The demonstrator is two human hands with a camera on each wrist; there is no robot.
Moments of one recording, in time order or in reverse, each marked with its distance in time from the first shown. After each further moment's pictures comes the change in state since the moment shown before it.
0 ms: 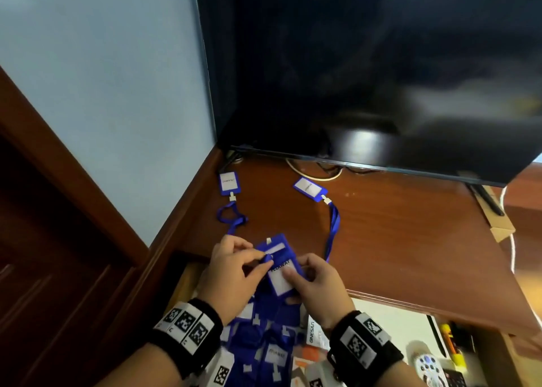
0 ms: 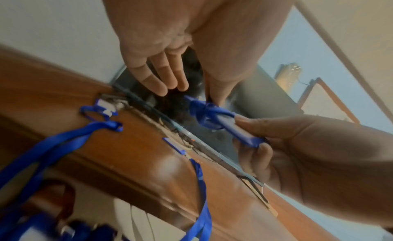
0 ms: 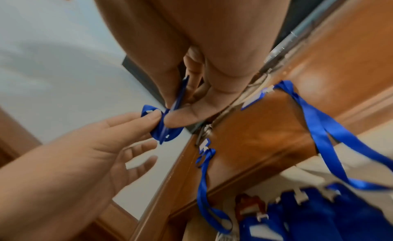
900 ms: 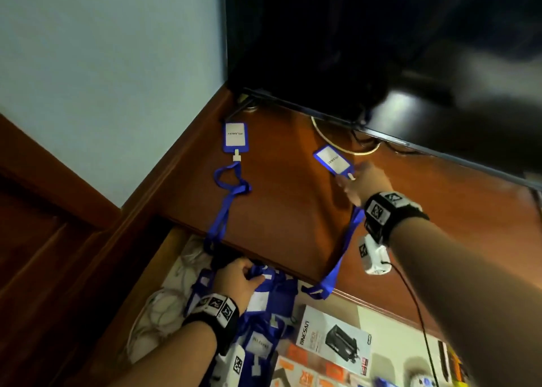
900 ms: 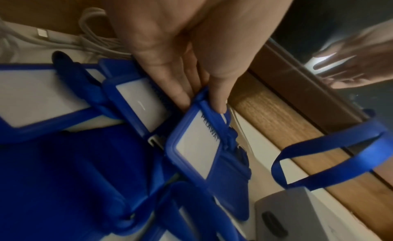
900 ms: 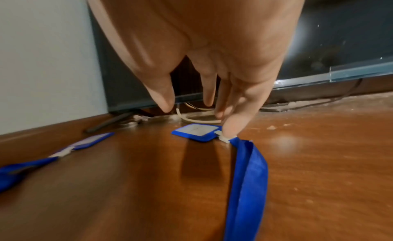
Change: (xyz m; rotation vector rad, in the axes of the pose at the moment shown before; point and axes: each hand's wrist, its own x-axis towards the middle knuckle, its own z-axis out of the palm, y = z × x) left_hand 0.023 -0.102 0.154 -0.116 -0.230 -0.618; right_hand 0.262 -0.021 -0.079 -1.000 0.204 0.148
